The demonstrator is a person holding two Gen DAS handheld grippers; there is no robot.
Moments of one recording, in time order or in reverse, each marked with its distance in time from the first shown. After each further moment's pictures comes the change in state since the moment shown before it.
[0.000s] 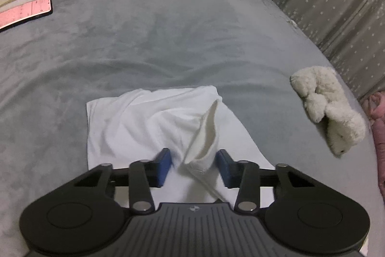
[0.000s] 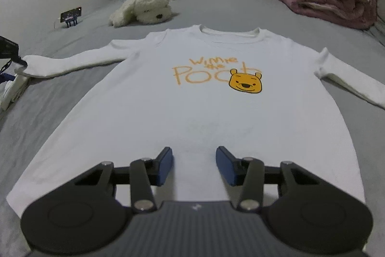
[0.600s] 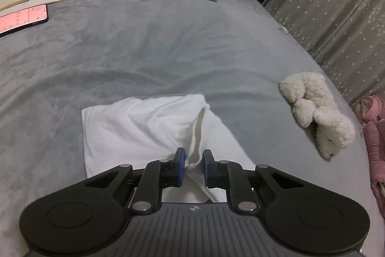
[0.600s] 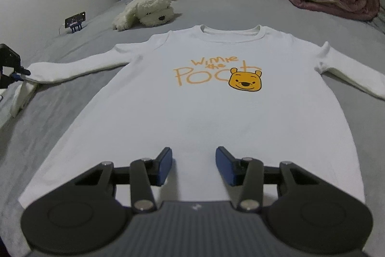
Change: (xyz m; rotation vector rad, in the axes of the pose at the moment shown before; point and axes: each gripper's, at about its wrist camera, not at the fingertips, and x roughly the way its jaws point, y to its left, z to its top) left arm -0.013 -0.008 0.000 0.016 -0.038 -0.037; right arm -0.006 -0.014 0.000 0.095 0.018 0.064
